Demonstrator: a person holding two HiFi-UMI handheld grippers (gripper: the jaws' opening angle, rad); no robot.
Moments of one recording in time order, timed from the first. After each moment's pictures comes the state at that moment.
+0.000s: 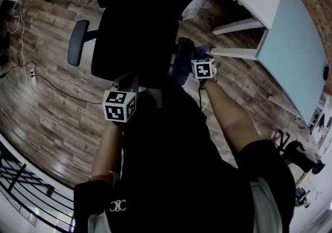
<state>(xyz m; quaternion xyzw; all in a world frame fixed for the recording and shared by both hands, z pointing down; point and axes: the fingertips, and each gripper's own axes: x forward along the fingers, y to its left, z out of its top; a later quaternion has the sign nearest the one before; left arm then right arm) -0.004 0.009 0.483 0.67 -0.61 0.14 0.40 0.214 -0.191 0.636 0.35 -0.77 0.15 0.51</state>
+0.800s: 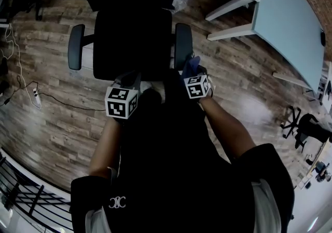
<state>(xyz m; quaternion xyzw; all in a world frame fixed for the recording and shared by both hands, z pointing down) 0.005 0.045 0.487 0.74 -0.53 0.18 0.37 0.230 -0.042 0.623 0.37 -0.78 0.11 0.49</state>
